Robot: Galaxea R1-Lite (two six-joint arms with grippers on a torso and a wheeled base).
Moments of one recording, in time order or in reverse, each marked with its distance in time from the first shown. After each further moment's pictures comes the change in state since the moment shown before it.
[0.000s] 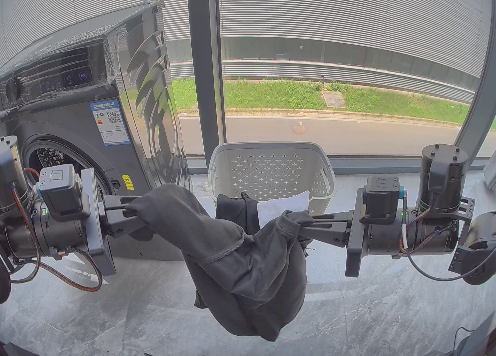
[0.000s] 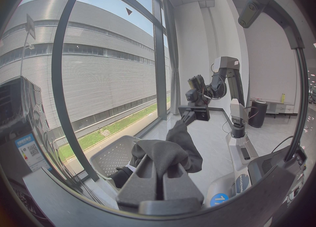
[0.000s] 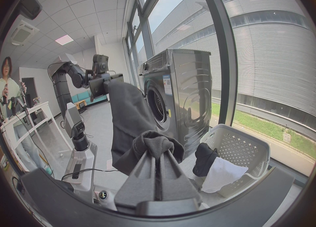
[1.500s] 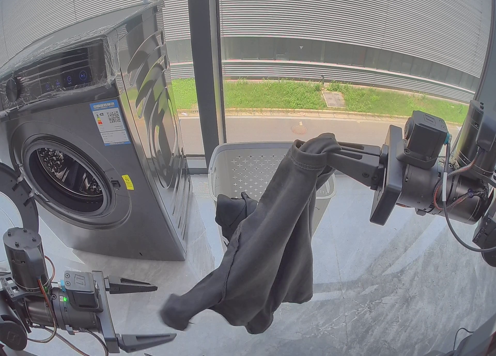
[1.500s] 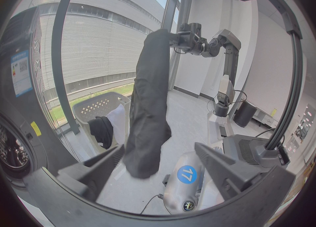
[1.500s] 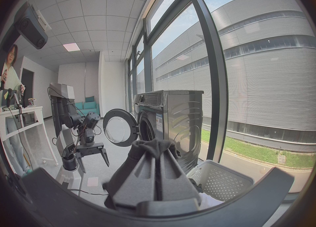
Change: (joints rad) left arm 0.014 -0.039 0.393 0.010 0.005 0.004; right arm -0.037 -0.101 -0.088 -0.118 0.000 0.012
